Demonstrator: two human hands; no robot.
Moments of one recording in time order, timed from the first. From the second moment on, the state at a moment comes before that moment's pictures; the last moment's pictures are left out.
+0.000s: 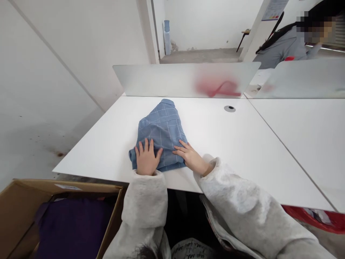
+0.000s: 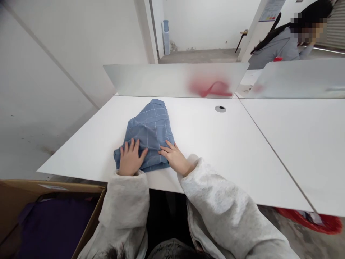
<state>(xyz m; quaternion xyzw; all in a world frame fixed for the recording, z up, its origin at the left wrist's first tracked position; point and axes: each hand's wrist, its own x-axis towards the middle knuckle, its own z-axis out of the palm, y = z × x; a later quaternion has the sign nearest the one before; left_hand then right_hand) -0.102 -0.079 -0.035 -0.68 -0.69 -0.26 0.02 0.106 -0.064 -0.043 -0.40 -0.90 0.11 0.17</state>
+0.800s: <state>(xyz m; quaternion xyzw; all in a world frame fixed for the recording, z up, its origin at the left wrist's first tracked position) -0.023 -0.117 -0.051 -0.86 -0.49 -0.16 -0.03 0.097 0.076 0.026 -0.37 -0.92 0.05 0.14</state>
